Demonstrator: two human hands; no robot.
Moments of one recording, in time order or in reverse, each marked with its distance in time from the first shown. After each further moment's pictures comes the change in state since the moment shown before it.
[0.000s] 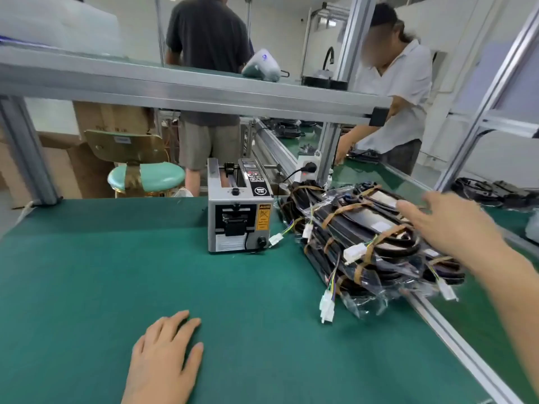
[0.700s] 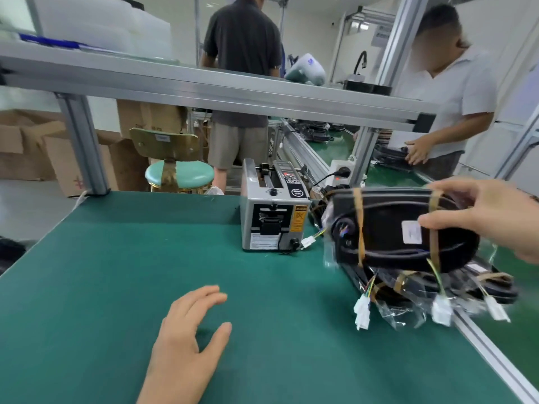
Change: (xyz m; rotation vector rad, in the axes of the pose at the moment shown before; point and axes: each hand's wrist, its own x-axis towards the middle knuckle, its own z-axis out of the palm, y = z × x) left_hand -0.006 0.003 -0.056 -0.703 0.244 -0.172; right_hand -0.014 -0.037 -0.041 0.618 -0.250 -0.141
